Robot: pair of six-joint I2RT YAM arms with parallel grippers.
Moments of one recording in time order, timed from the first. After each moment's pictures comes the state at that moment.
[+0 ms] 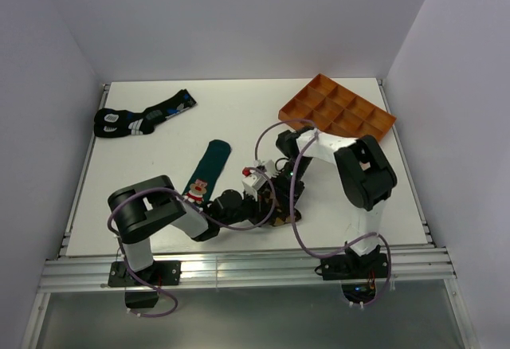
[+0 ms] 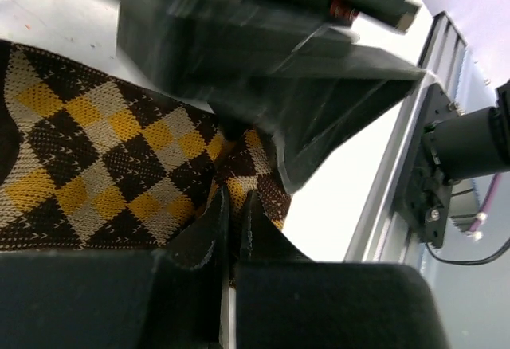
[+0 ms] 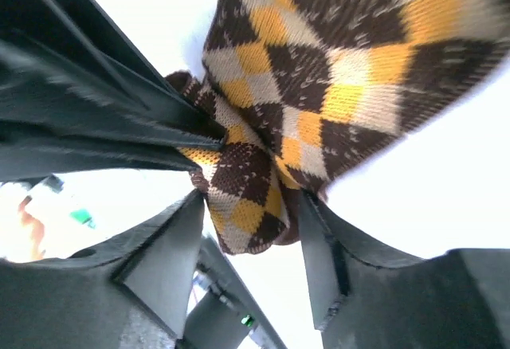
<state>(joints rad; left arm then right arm) -1.08 1.80 0.47 1.04 0.10 -0.62 0.50 1.93 1.20 -1.12 -0.60 -0.57</state>
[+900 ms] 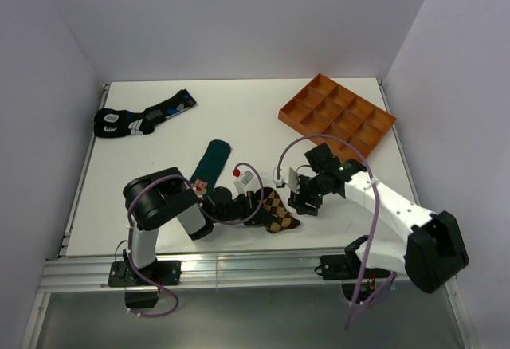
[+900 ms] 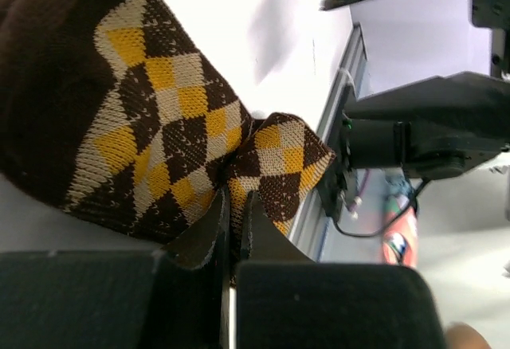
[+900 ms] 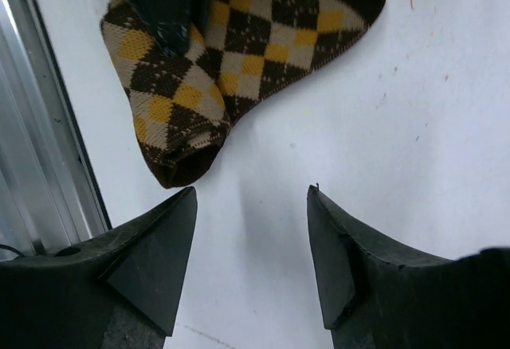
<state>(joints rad) -0.97 1.95 0.41 1.26 0.35 -1.02 0.49 1.21 0.76 -0.77 -0.46 -0.81</state>
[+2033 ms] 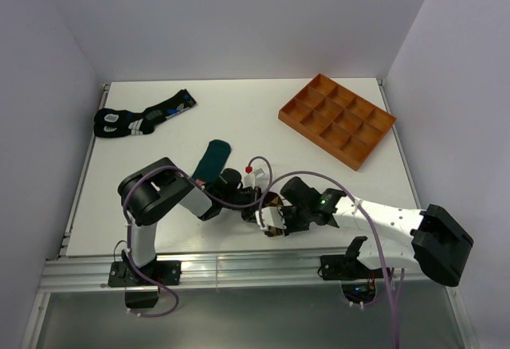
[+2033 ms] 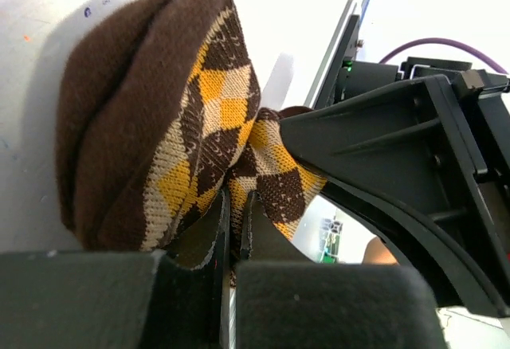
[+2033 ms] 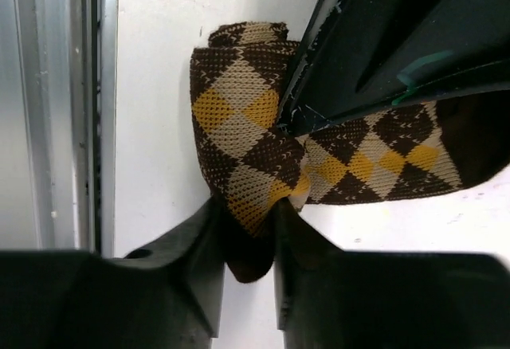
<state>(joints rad) -0.86 1.95 0.61 0.81 0.72 -1.03 0.90 1.14 0.51 -0.49 -0.28 -0.83</state>
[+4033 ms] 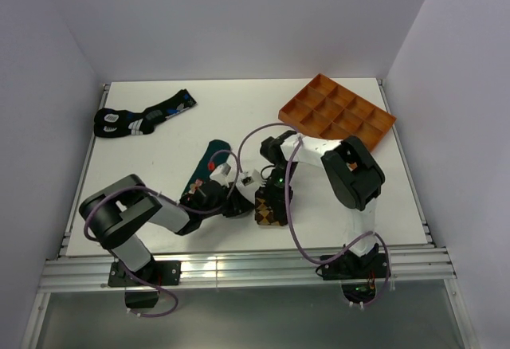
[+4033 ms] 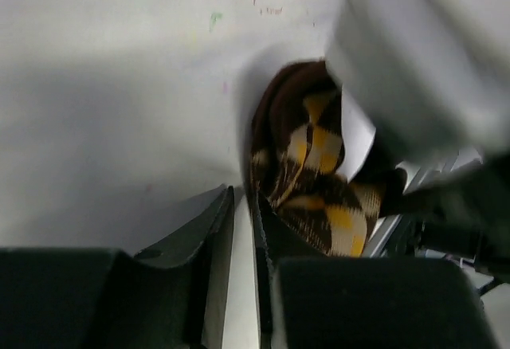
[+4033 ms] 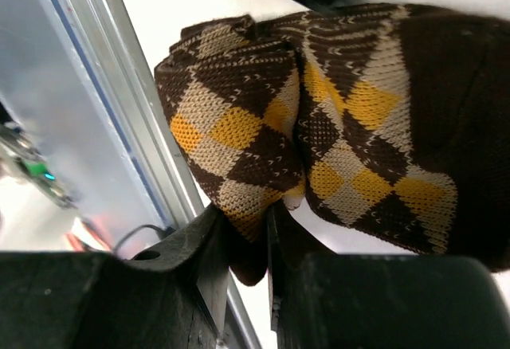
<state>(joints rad) -0.86 1.66 0.37 0.79 0.11 -0.98 0.63 1.96 1.25 -1.13 -0.61 -0.70</state>
